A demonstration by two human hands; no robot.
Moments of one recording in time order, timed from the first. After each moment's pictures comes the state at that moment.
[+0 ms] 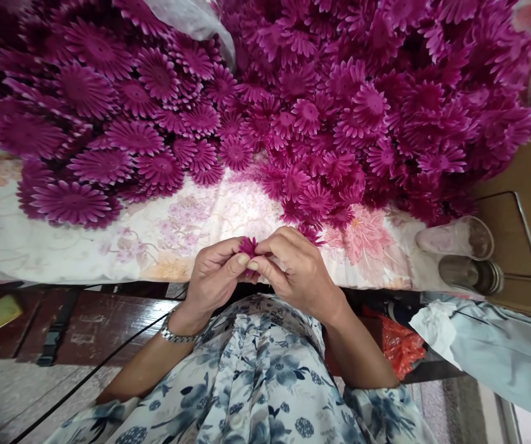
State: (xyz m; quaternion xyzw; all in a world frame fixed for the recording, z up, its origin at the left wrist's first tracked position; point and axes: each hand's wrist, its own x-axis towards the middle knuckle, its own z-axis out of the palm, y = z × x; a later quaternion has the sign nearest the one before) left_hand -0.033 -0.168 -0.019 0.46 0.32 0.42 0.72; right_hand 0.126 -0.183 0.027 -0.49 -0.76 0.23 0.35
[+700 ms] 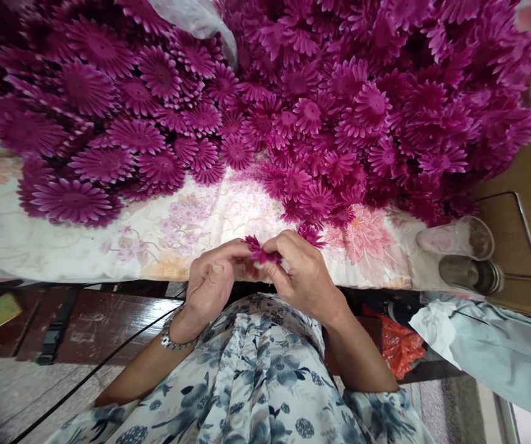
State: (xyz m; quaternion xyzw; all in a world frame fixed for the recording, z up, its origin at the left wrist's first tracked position) left_hand -0.035 -0.173 -0.011 0.51 0.32 0.47 0.64; right_hand 0.127 -0.187 0.021 -0.51 -0.75 0.21 0.35
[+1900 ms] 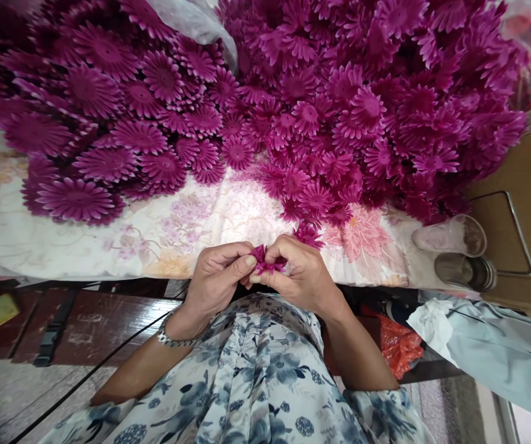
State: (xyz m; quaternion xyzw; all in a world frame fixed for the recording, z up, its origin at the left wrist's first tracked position) left_hand -0.030 -0.174 -0.008 0.46 0.35 0.40 0.72; right_hand 0.130 -0.190 0.015 -0.48 -0.70 0.35 0.41
